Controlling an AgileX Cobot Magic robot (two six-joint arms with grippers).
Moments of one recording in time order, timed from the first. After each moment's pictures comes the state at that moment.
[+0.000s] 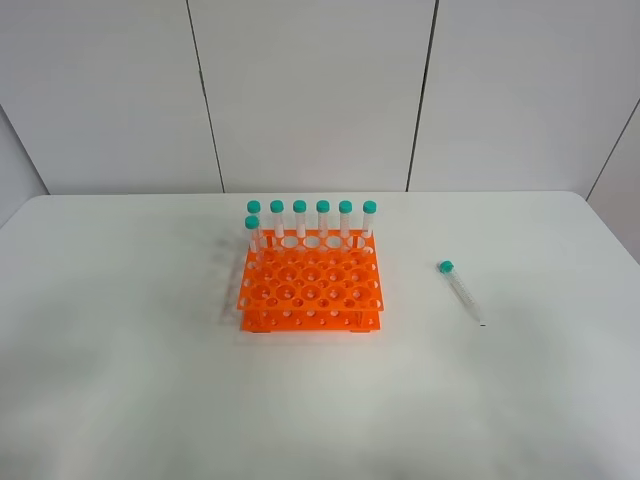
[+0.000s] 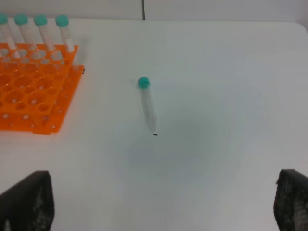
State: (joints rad) left arm -0.03 -0.01 -0.48 -0.07 1.05 0.00; right arm 0.02 0.00 -0.50 0.08 1.03 -0.07
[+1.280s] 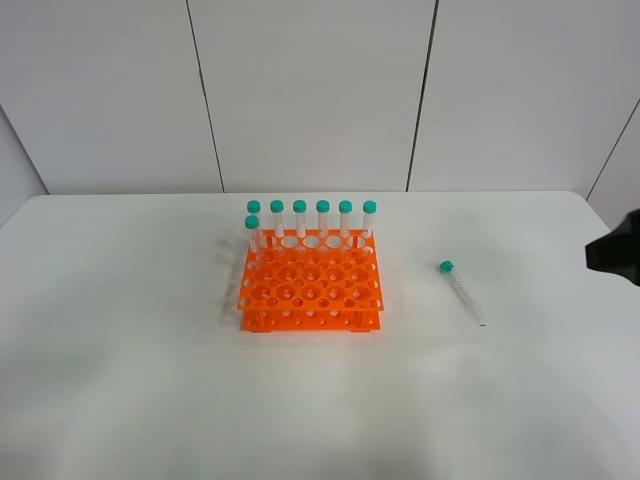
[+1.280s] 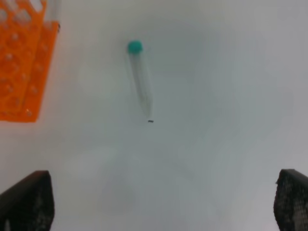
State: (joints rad) left arm -0.03 -0.01 -0.48 -0.07 1.05 0.00; right arm 0.02 0.93 -0.81 0.08 0.86 -0.07
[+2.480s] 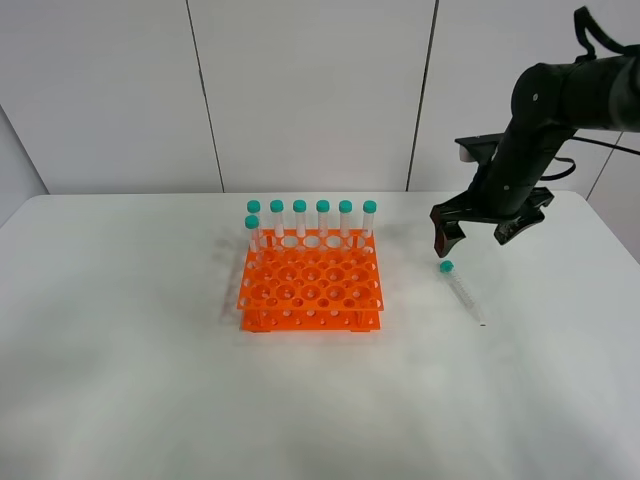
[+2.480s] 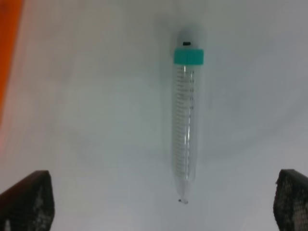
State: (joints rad) left arm -0.03 -0.01 -0.48 -0.07 1.05 0.00; right arm 0.18 1.97 -1.47 0.03 0.97 -0.13
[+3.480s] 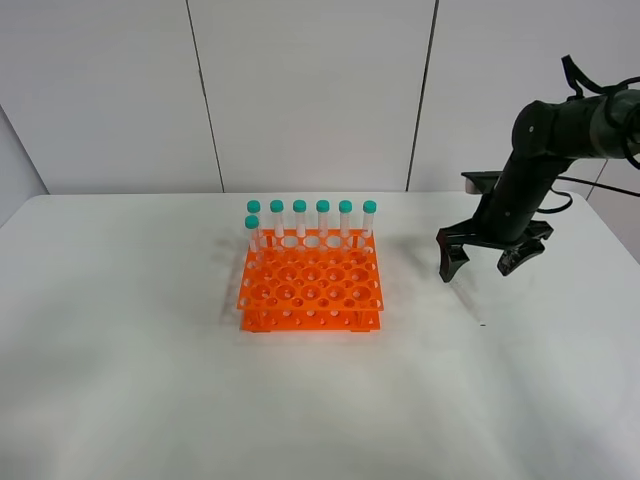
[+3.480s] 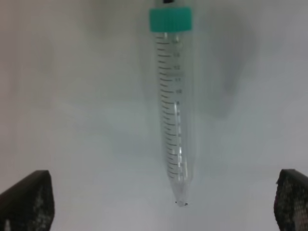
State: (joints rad) left arm -0.03 -0.01 -0.48 -0.07 1.05 0.00; right arm 0.11 2.07 -1.47 0.11 0.99 -0.17
